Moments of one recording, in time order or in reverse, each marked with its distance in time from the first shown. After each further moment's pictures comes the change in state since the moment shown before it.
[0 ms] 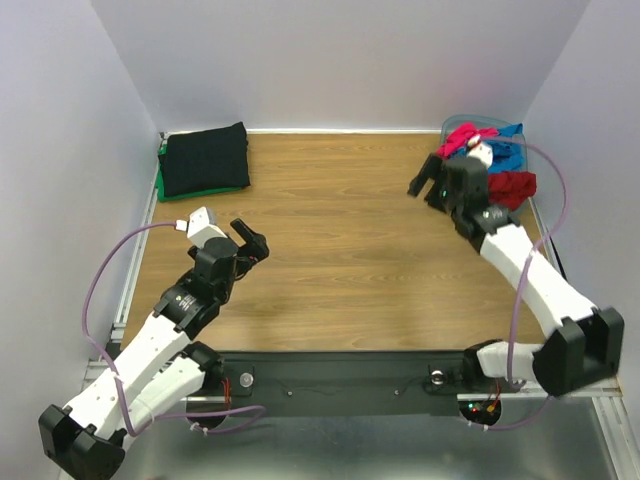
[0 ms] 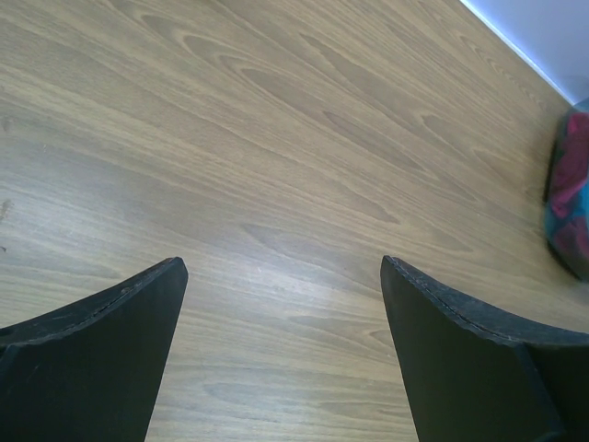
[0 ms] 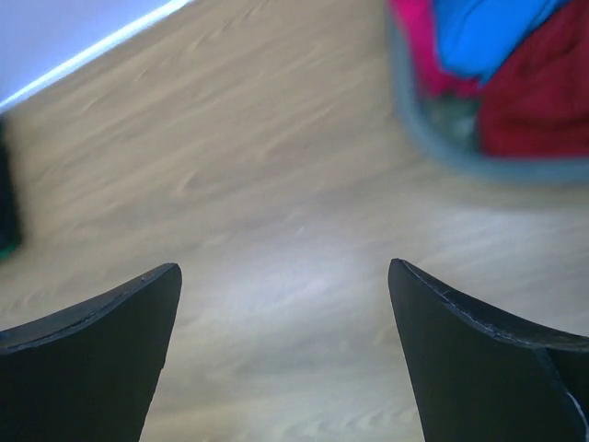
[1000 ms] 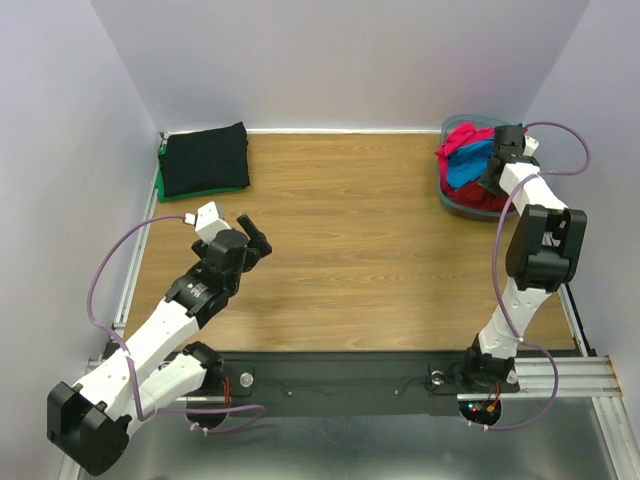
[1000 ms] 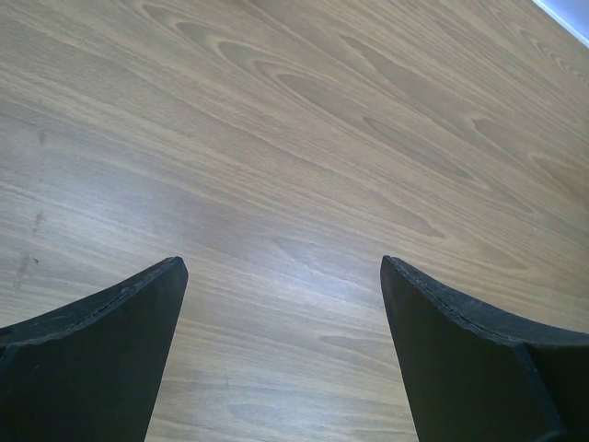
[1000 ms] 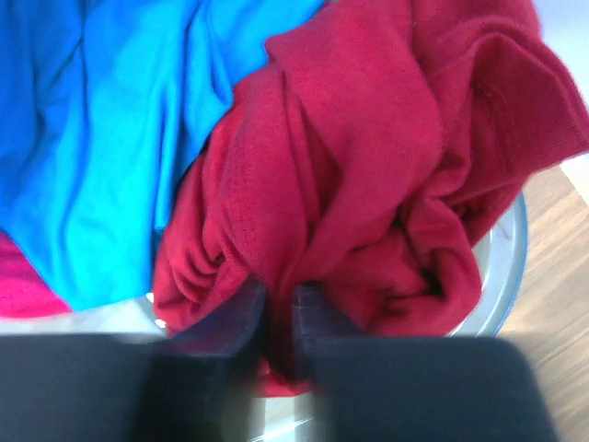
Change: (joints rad) left arm 0.000 0.127 0.015 0.035 -0.062 0.039; right arm -0.490 0.729 0.532 -0.168 0.058 -0.154
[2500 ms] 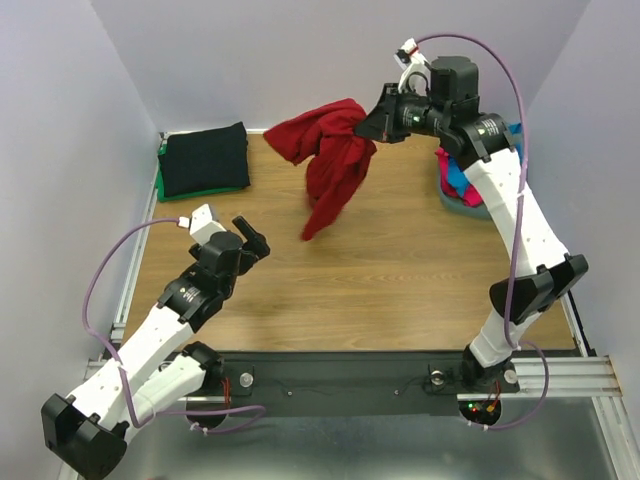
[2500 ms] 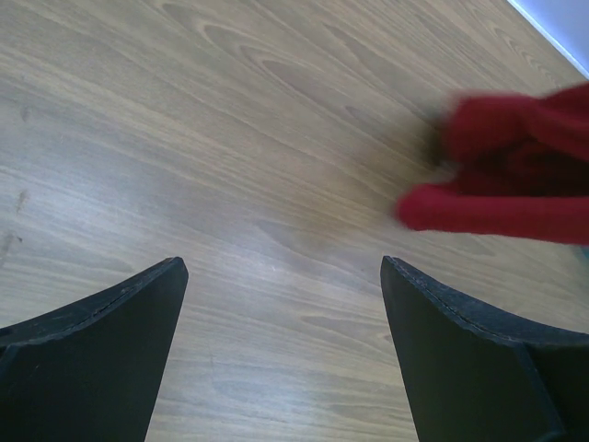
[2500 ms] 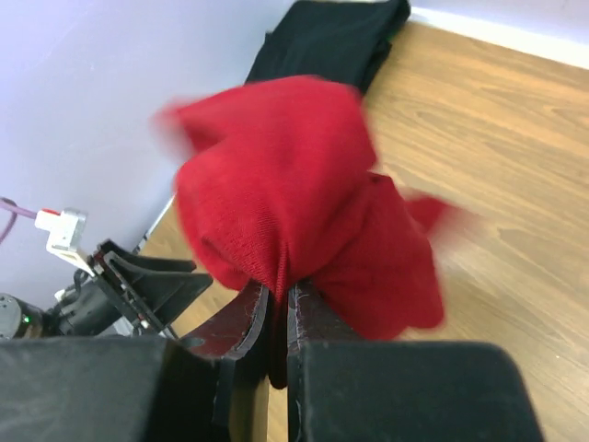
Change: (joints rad) left arm 0.002 -0.055 0.020 -0.070 0.043 -0.056; right arm 0.563 -0.211 0.560 -0.215 -0.806 -0.100
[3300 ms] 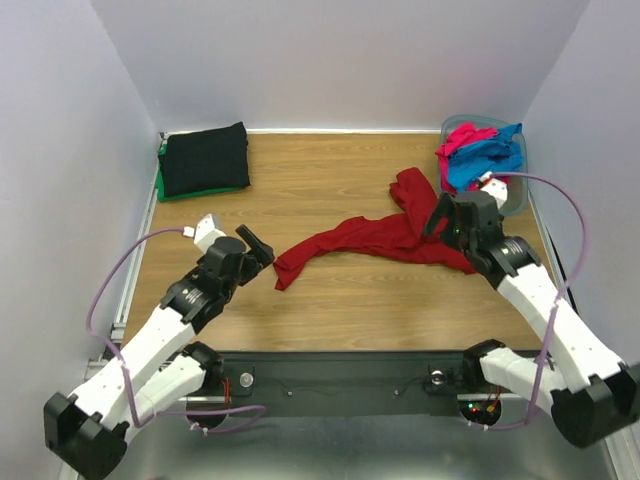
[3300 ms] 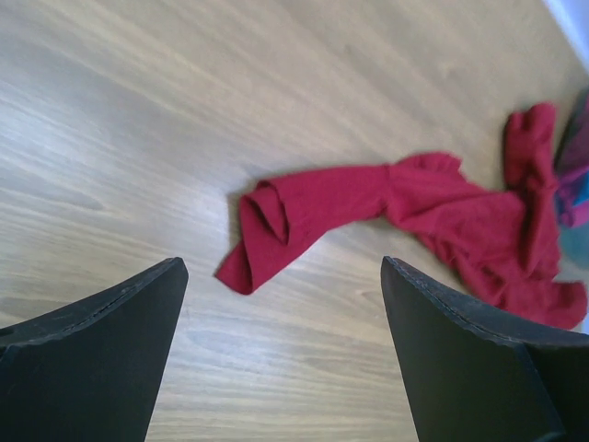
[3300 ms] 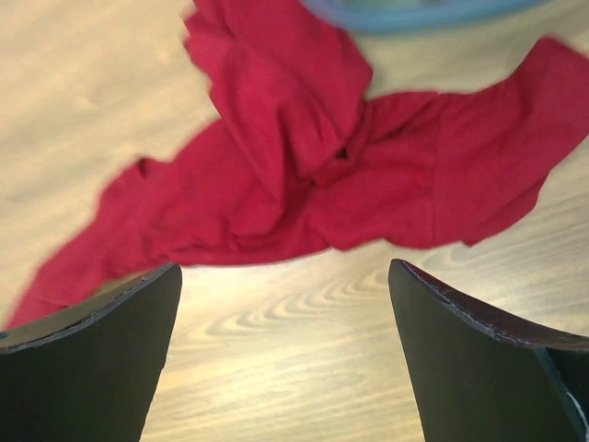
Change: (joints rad) left arm 0.000 -0.003 -0.027 -0.077 0.107 -0.151; right arm -0.045 -0.697 -1.172 0.087 0.846 0.274
